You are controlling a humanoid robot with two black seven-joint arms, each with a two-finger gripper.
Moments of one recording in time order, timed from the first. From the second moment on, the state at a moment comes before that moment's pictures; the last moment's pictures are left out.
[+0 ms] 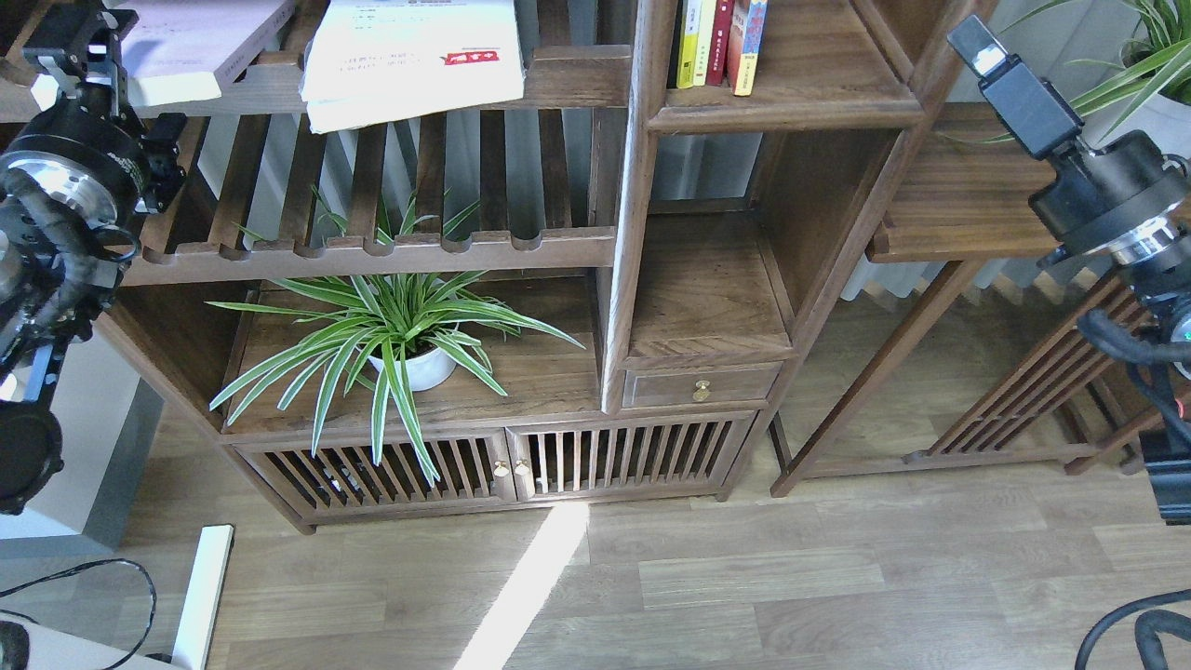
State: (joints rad) left arm -0.54 0.35 -1.39 -1.39 -0.65 0.34 -0.14; right arm 0.35 -0.47 1.61 1.32 -0.12 0.58 -0.29
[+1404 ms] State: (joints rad) left arm -0.56 0.35 -1.38 -1.39 -0.64 0.35 -0.14; right arm 0.34 -0.46 1.61 1.32 -0.13 0.58 -0.29
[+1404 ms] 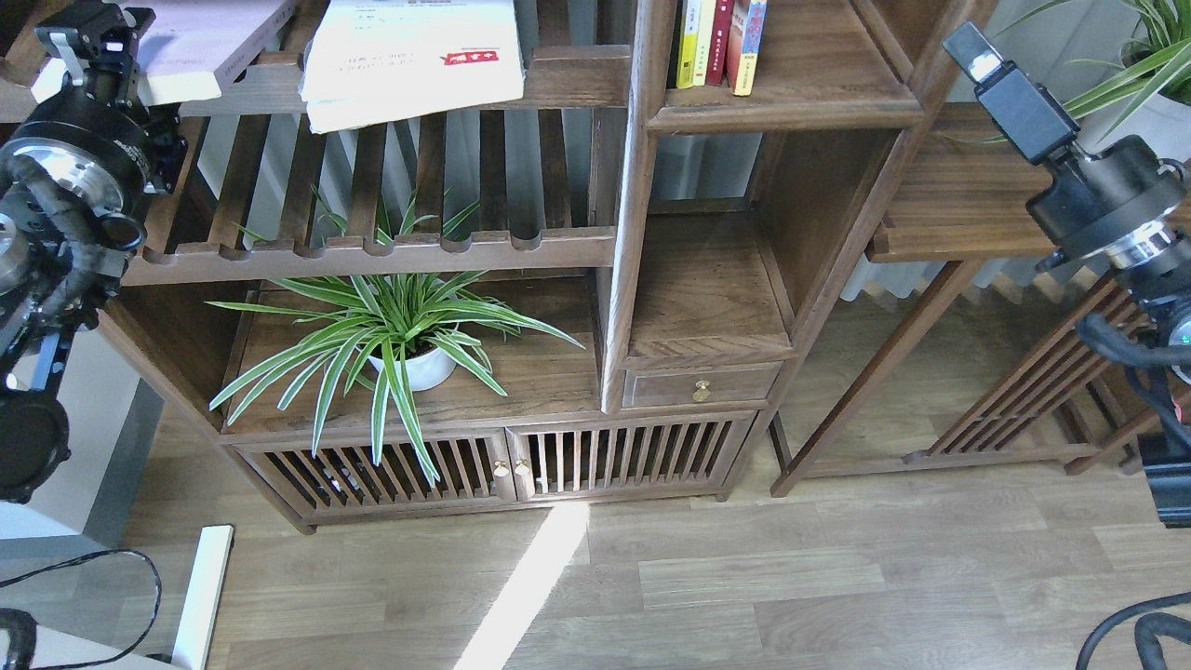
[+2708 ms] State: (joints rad) left arm -0.55 0.35 -1.39 -1.42 -0.64 0.26 -0.14; right arm 0.34 -0.46 1.60 1.32 -0.13 0.58 -0.29
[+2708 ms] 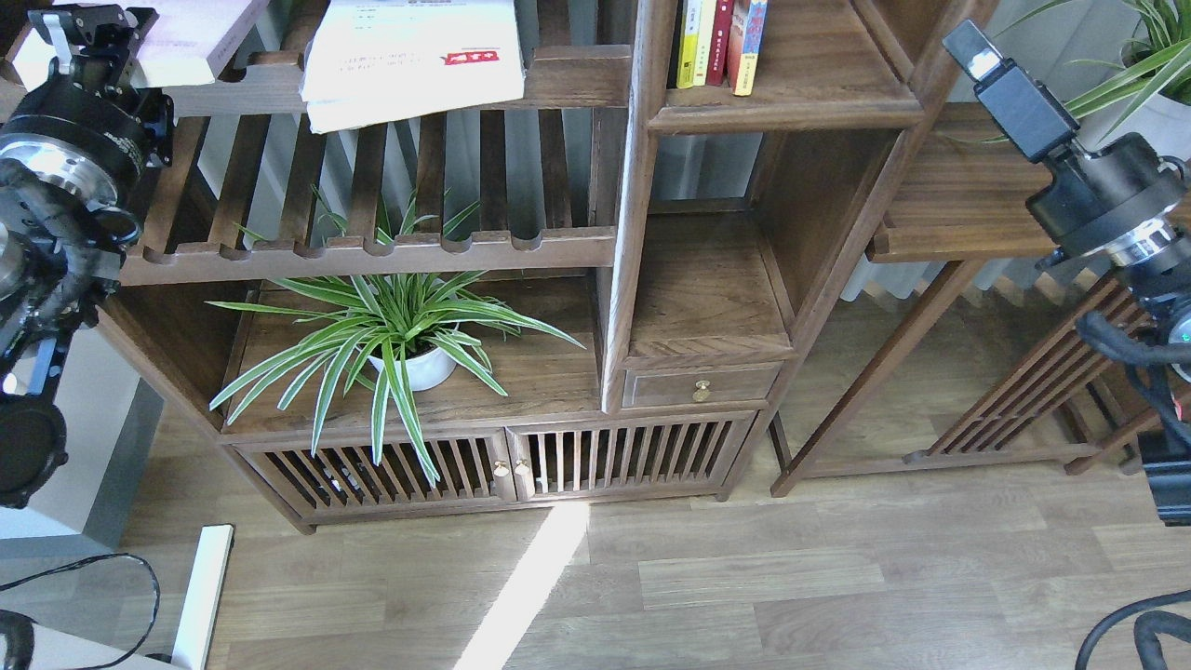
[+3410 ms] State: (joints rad) left arm -0.34 0.41 -1.37 -1.47 -0.57 -0.20 -0.11; right arm 0.40 -0.37 1.47 1.31 -0.15 0.58 -0.29
